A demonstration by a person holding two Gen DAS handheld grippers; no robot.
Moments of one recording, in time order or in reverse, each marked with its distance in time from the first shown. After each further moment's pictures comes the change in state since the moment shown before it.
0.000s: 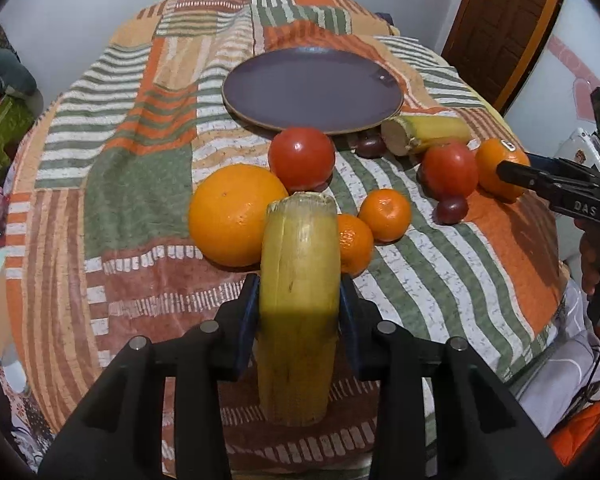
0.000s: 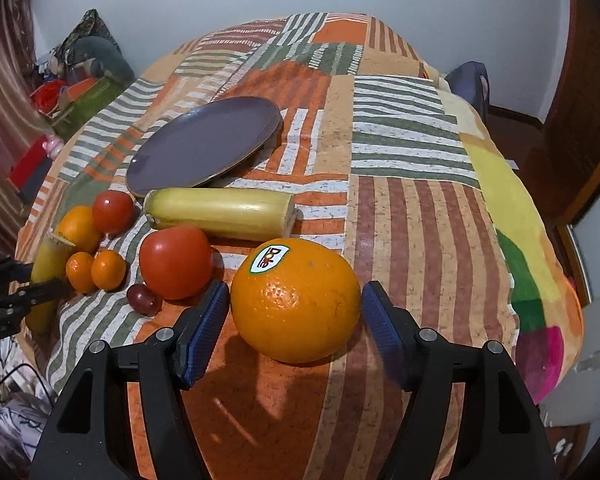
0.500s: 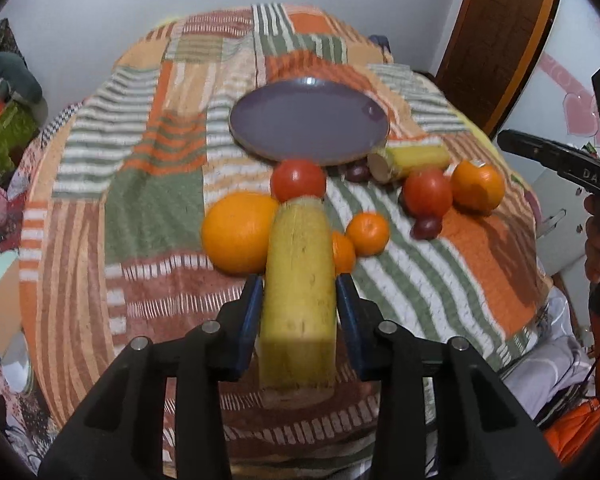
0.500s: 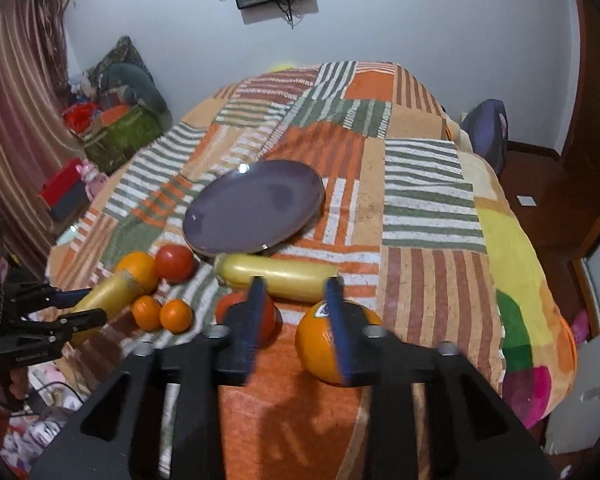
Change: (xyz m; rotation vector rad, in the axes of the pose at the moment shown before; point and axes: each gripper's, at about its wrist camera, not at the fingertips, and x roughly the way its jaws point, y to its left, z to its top) left arm -0.037 -0.002 -0.007 -0.006 -0.069 -0.011; right arm -0.046 0.023 0.022 -0.039 -0.128 0.064
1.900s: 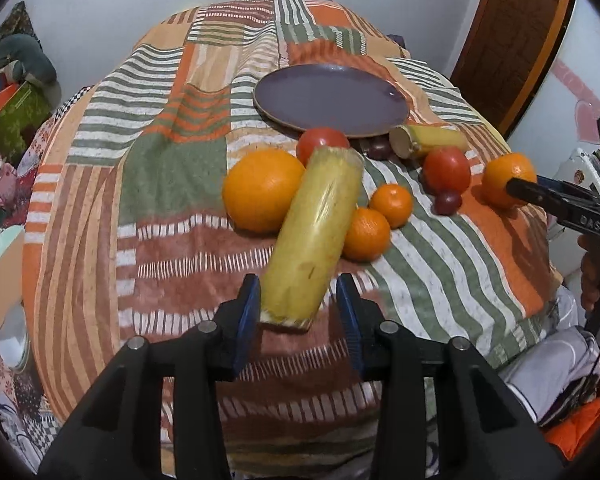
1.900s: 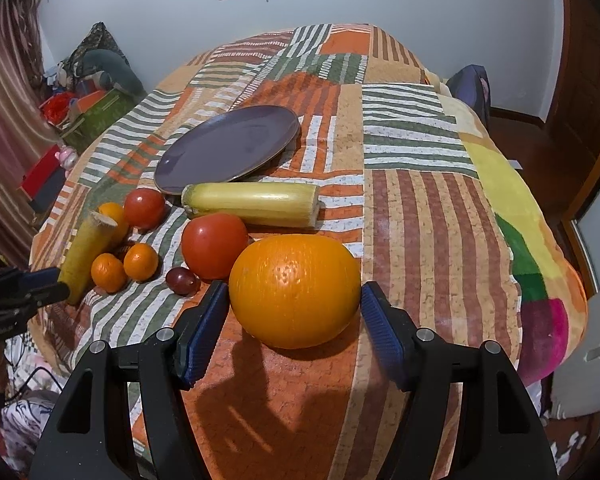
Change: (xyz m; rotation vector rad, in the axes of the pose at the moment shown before) left arm 0.003 0.012 -0.022 -0.041 -0.014 0.036; right arm 0.017 -0.008 -0.042 0.067 0.078 -0.038
